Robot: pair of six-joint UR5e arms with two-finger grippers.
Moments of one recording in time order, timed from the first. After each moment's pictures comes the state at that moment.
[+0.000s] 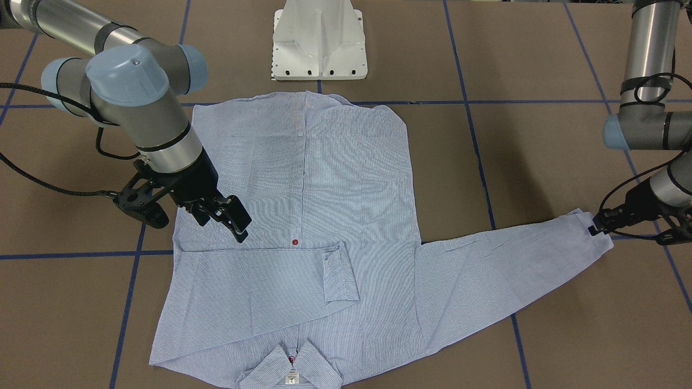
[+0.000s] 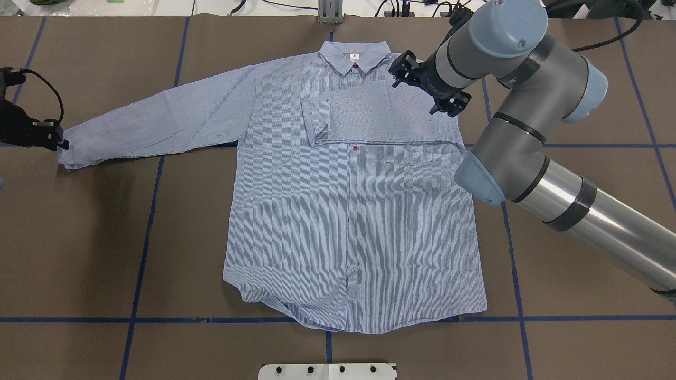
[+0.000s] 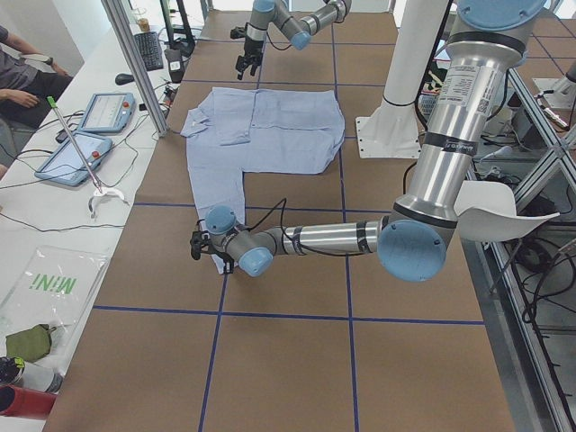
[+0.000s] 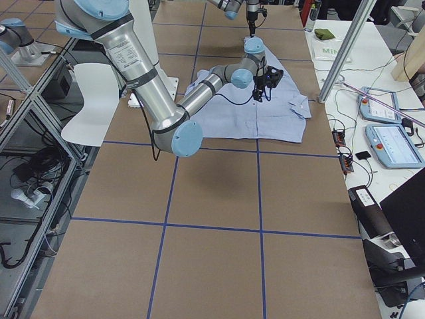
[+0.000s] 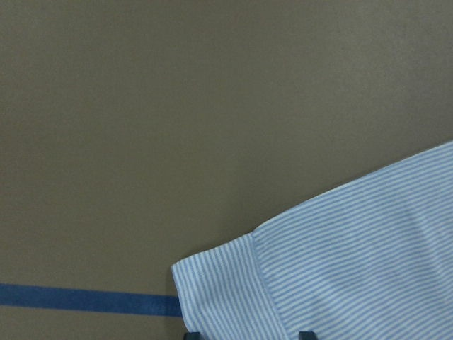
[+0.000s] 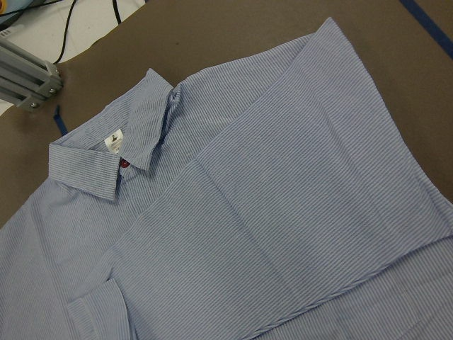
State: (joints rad) left arm -1.14 -1.82 -1.15 -2.37 -2.31 -0.83; right arm 0.81 -0.95 1.61 -1.29 1.91 1.63
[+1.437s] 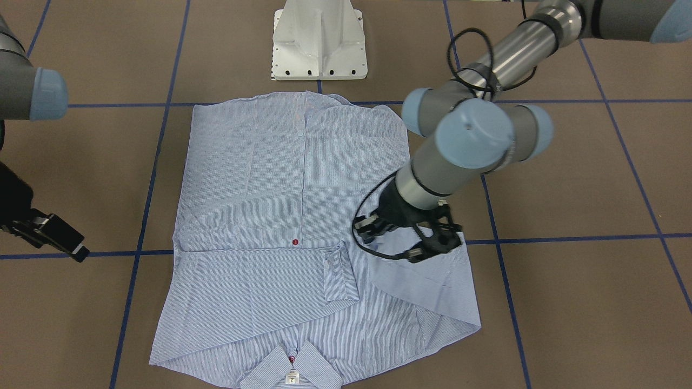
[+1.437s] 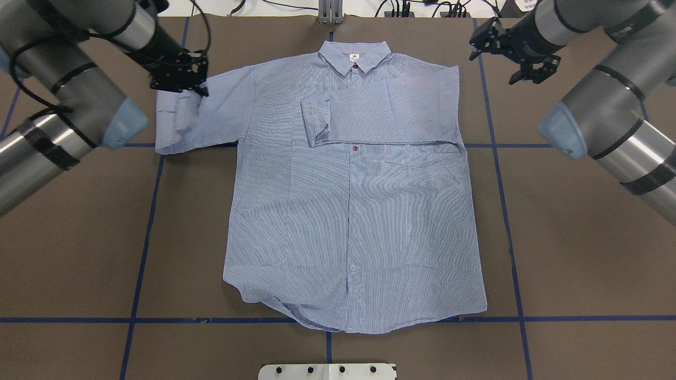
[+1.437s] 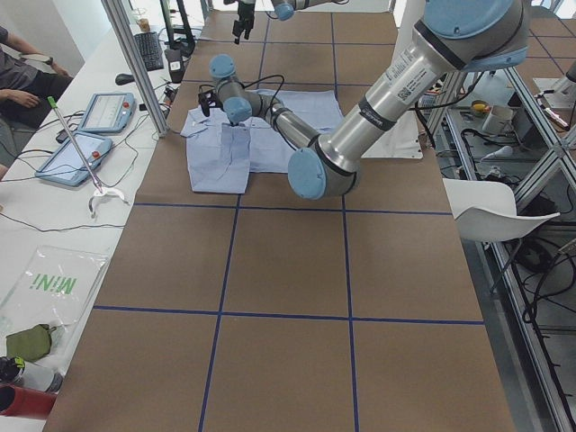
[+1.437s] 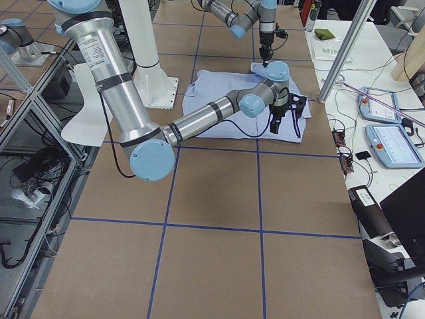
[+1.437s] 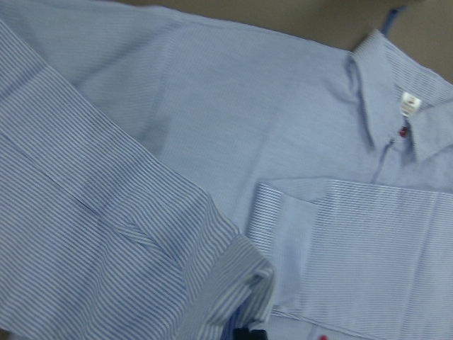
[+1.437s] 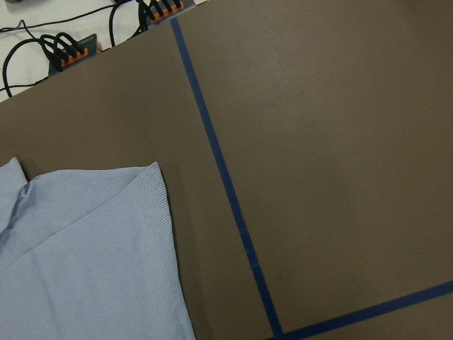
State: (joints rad) left arm -0.81 -2.54 -1.20 -2.04 -2.18 -1.58; right arm 1.16 -1.19 1.63 -1.30 2.22 1.13
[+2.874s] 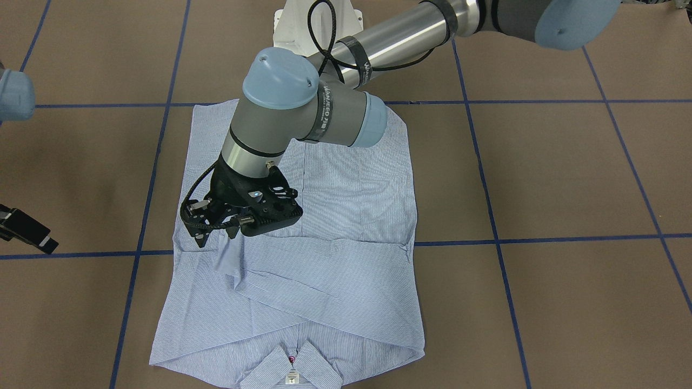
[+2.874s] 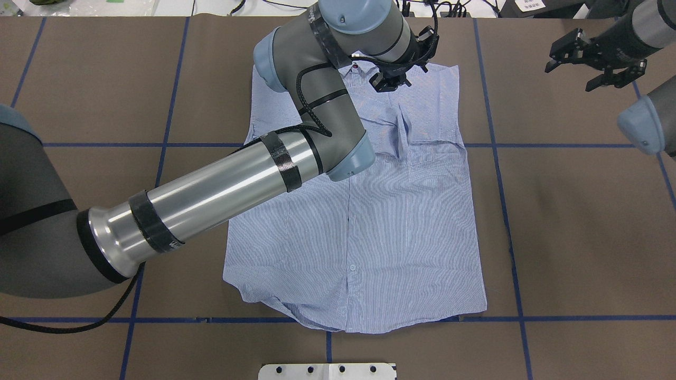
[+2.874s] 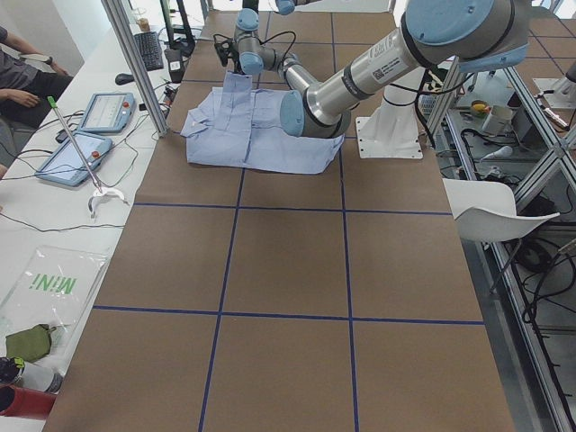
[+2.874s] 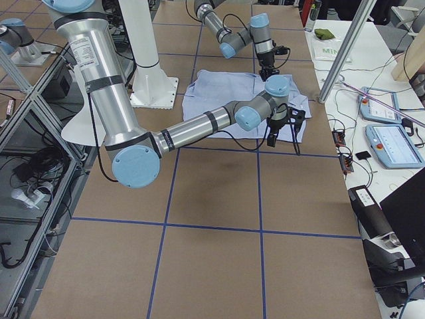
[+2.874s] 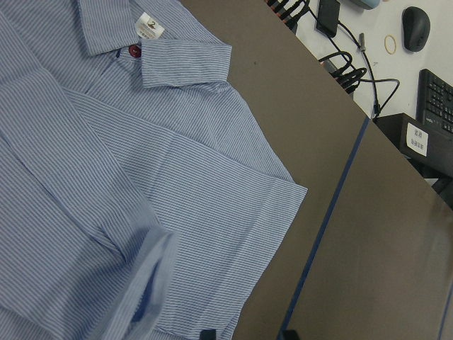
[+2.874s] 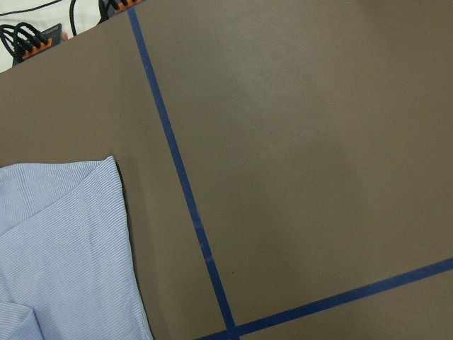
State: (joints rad) left arm -0.67 -2.84 -0.96 -2.23 -1.87 -1.84; right arm 1.18 -1.24 1.64 -1.29 2.26 1.10
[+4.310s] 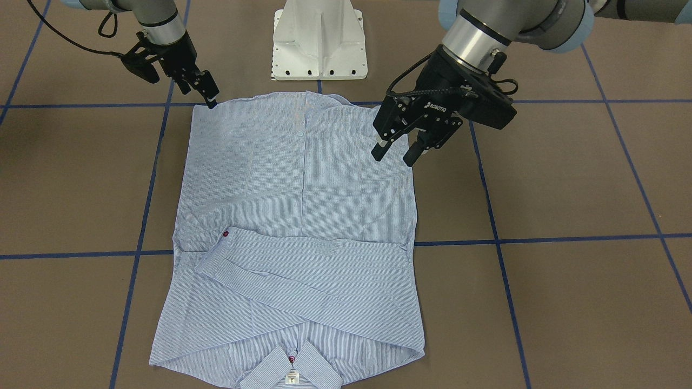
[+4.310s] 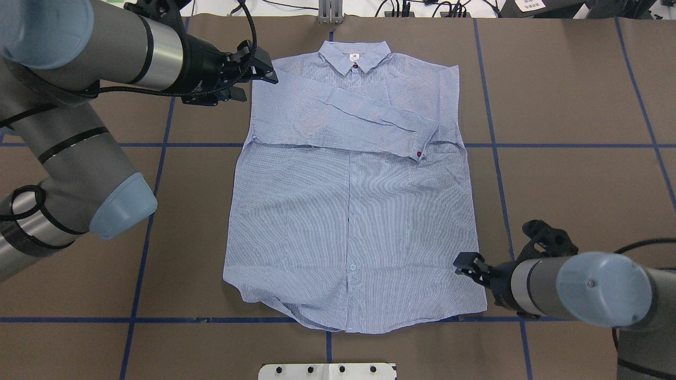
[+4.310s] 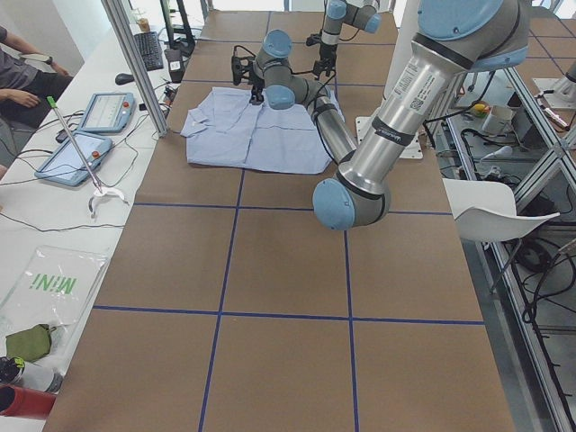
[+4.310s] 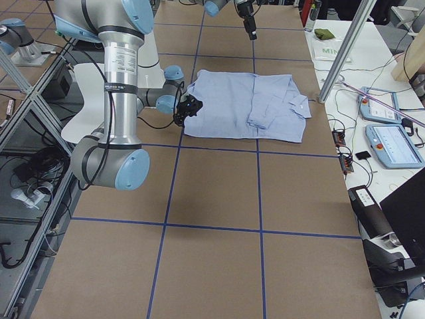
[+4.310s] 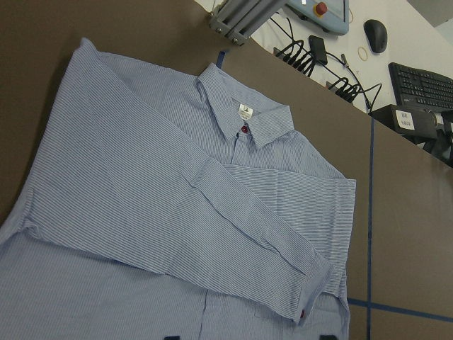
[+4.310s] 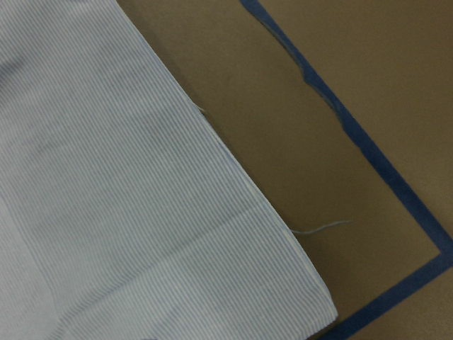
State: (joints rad) left arm -0.81 -2.14 -1.89 -2.00 -1.95 -1.50; right arm 0.19 -1.65 2.19 -1.29 1.57 2.09
